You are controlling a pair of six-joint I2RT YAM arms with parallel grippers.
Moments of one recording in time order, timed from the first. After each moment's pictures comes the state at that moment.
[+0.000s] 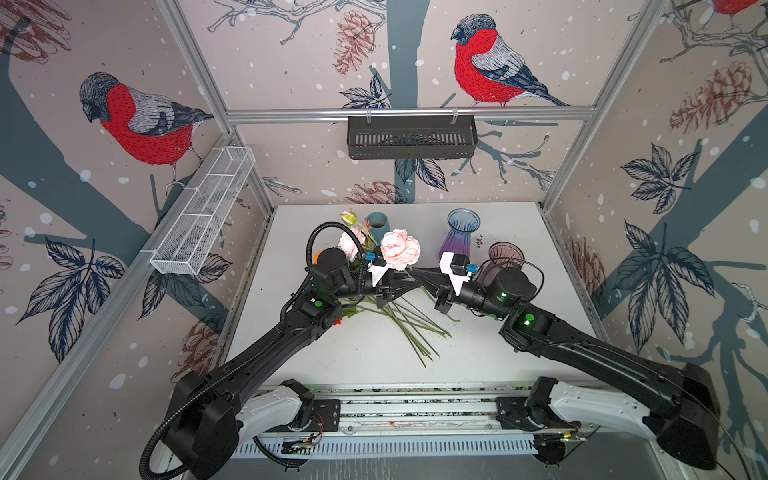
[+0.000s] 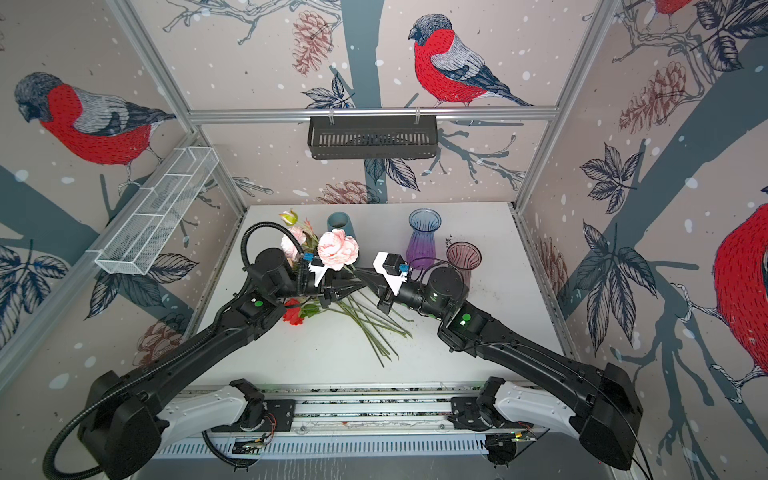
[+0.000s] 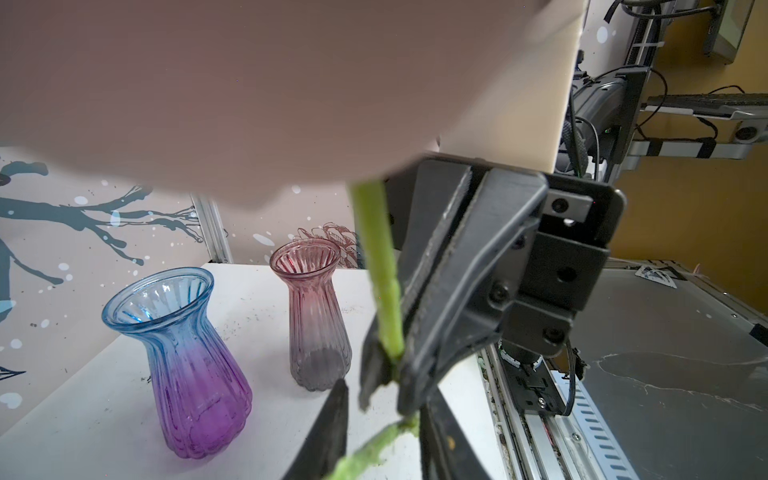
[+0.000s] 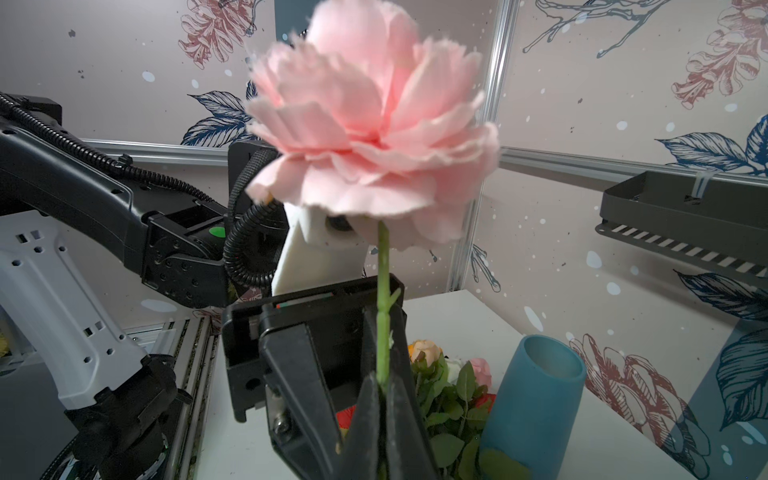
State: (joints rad) left arm -0.56 1.13 0.78 0.38 0.95 0.03; right arm 0.90 1.06 0.78 0.41 -0.34 -0.07
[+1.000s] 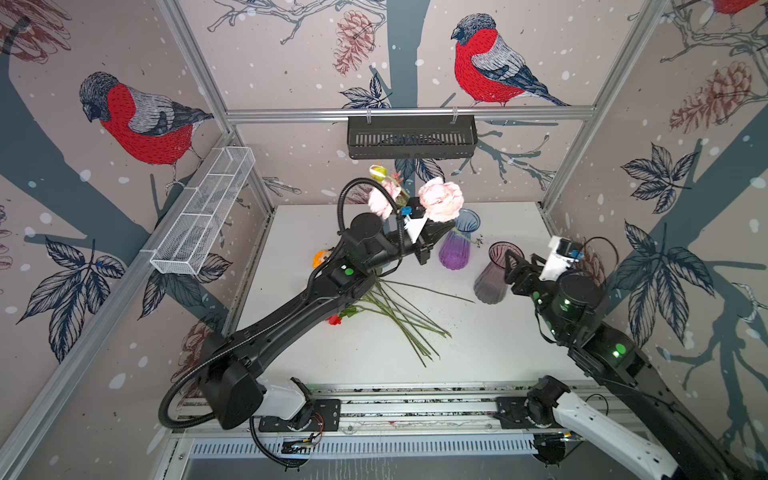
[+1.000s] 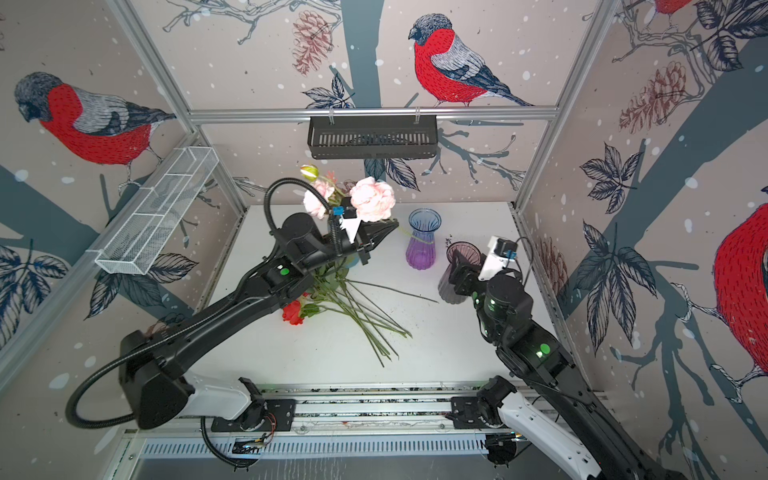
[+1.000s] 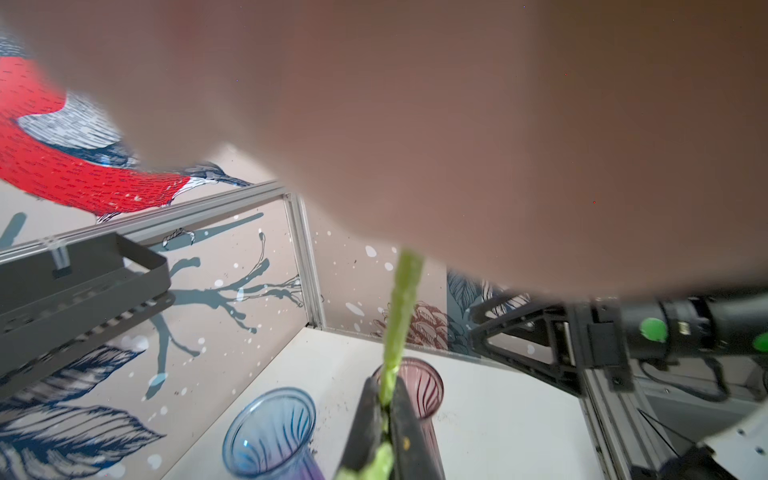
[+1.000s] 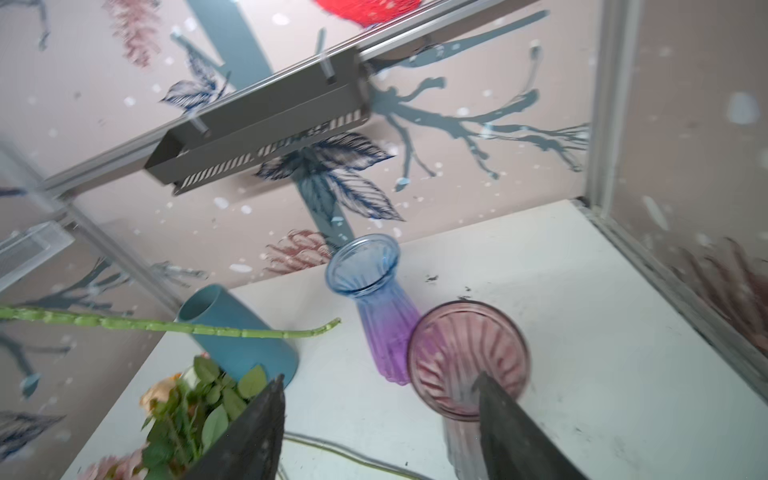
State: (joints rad) left arm -0.79 1.45 1.32 0.30 0.45 0.04; right arm 0.59 0.60 0.87 -0.44 0.49 0.45
